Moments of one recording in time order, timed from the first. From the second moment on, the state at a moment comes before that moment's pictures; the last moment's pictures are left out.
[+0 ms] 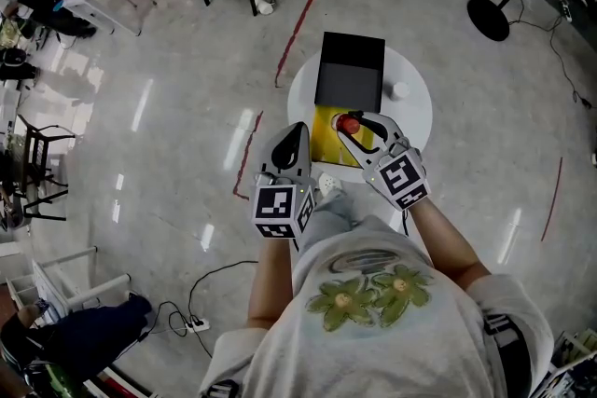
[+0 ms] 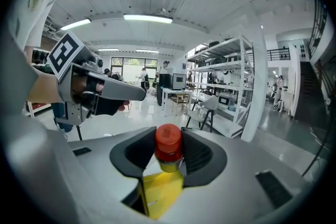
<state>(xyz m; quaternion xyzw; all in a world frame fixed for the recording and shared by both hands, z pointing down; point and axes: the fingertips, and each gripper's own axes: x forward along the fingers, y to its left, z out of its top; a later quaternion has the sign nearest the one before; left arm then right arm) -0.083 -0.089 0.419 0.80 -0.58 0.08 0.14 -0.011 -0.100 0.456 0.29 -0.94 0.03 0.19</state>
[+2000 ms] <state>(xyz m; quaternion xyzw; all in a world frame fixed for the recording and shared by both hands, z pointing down) -0.107 -0.127 0.473 0.79 -0.57 0.11 0.19 -0.024 -0.125 0.559 0.26 -0.92 0.07 0.28</state>
